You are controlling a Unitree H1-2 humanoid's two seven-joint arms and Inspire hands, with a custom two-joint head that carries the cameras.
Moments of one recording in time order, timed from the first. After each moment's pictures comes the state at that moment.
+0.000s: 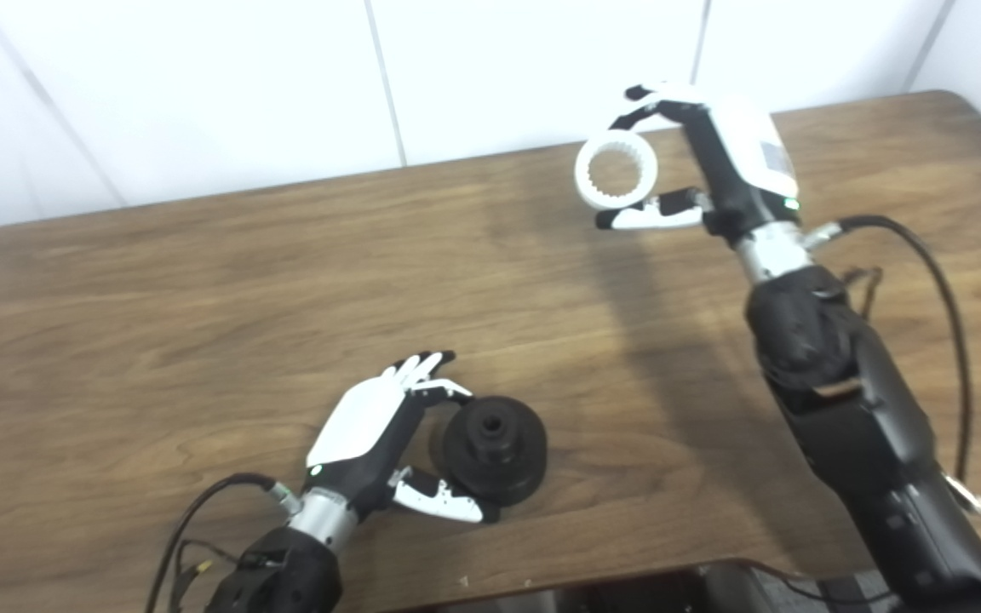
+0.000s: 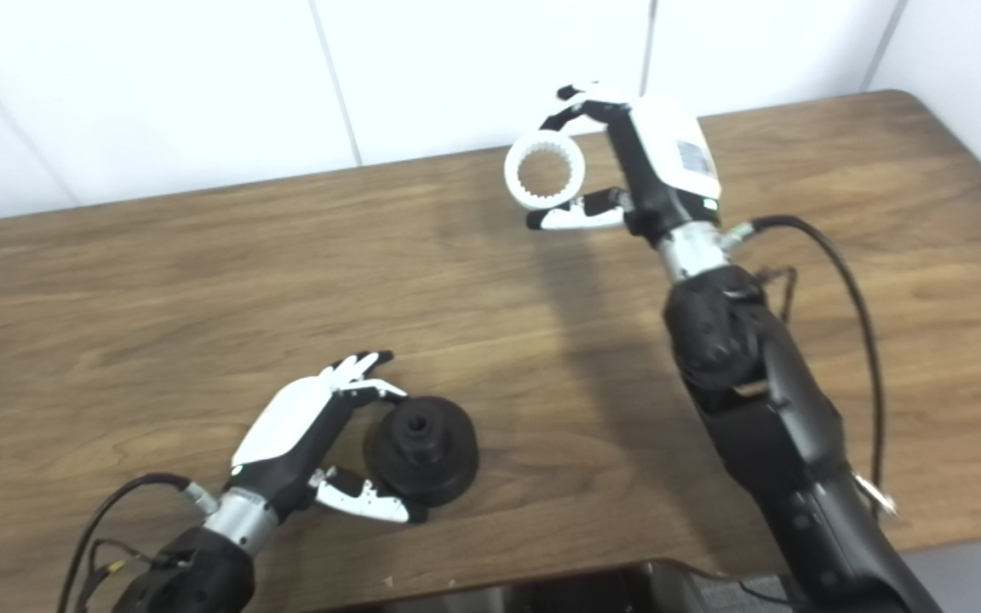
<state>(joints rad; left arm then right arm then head) 0.03 0.19 -0.37 -0.38 0.78 0.22 -0.36 -0.33 -0.31 0.14 -0.27 -0.58 0.17 -0.06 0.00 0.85</state>
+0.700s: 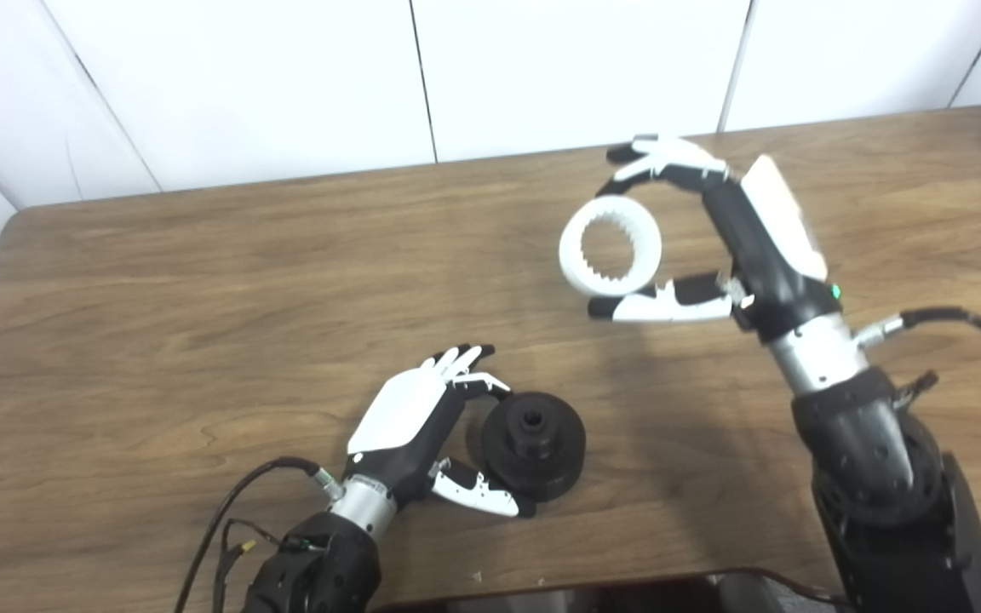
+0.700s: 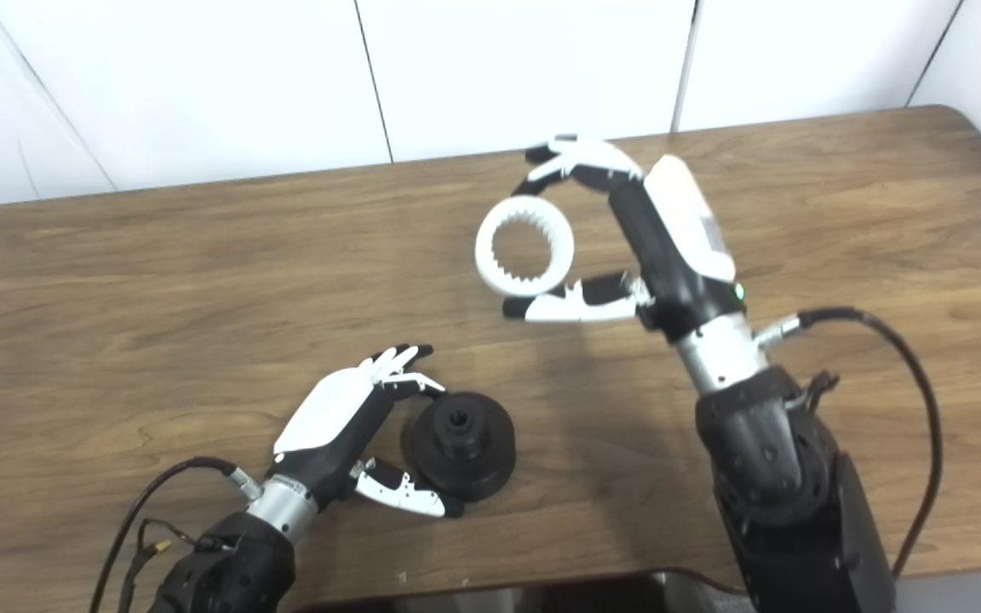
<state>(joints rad) 0.03 0.15 -0.39 -0.36 0.82 0.22 -0.35 -0.11 -0.21 0.16 -0.63 -0.53 0.25 0.16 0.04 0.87</state>
